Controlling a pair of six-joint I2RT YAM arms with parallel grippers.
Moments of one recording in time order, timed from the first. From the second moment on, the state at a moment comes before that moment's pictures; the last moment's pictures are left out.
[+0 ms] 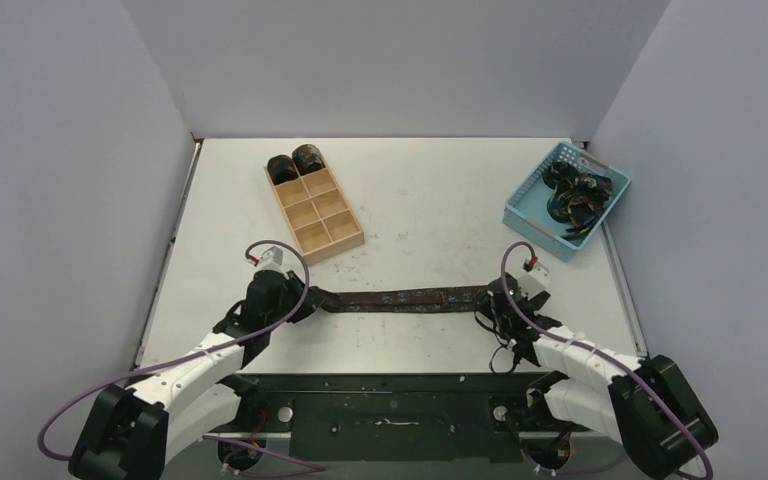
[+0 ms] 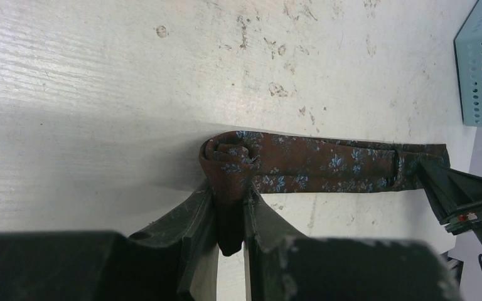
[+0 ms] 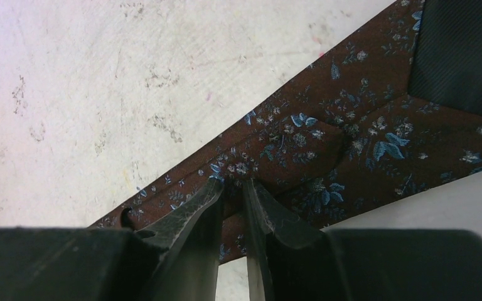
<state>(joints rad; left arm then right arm) -0.44 0.95 0.27 0.06 -0.01 -0.88 0.48 1.11 0.25 0.11 0.42 0.95</state>
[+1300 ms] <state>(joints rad) -0.80 1.33 0.71 -0.40 -0.69 -0.66 0.64 0.87 0.30 -0.16 0.34 0.75</state>
